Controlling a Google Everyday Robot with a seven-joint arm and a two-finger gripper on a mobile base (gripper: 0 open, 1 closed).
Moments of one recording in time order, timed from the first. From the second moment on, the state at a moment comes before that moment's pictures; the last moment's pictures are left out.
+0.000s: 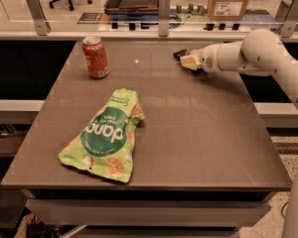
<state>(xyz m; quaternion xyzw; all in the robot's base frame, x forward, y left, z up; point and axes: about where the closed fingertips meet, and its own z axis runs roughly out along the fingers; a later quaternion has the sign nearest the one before) 0.782 -0.137 0.819 -0.31 0.79 0.23 0.47</state>
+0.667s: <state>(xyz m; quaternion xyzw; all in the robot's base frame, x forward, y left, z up) 0.782 -0.137 0.820 -0.31 0.79 0.23 0.47</state>
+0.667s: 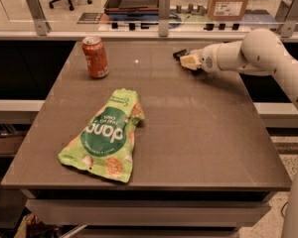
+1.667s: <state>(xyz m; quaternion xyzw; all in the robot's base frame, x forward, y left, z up) 0.781 -0.137 0.820 -0.31 0.79 0.23 0.47</state>
